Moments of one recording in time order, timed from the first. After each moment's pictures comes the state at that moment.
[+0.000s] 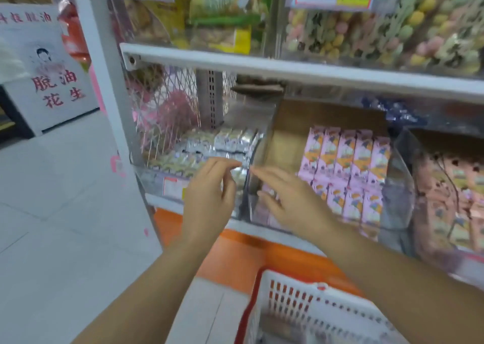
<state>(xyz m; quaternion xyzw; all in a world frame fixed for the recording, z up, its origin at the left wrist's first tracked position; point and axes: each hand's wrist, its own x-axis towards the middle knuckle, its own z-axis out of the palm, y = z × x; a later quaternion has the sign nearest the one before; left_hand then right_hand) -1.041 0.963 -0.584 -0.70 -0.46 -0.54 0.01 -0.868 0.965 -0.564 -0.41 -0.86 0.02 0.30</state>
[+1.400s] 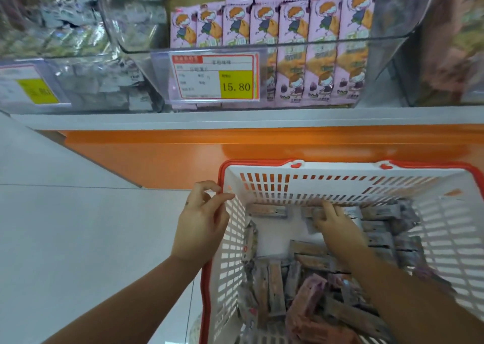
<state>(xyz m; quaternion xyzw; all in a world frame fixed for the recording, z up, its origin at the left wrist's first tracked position) -1.005 0.867 -0.795 -0.78 -0.54 -0.24 -0.18 -0.731 0.810 -0.879 -0.68 -0.69 0.15 -0.18</state>
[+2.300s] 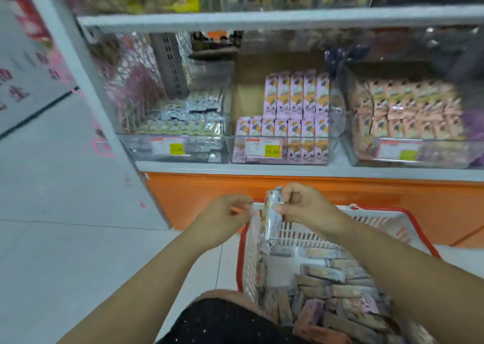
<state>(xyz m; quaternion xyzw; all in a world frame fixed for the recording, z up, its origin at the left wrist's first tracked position) -1.042 0.835 -0.611 -0.74 -0.50 -0.16 -0.42 -0.836 0.806 -0.622 -0.54 -0.53 0.53 0.39</state>
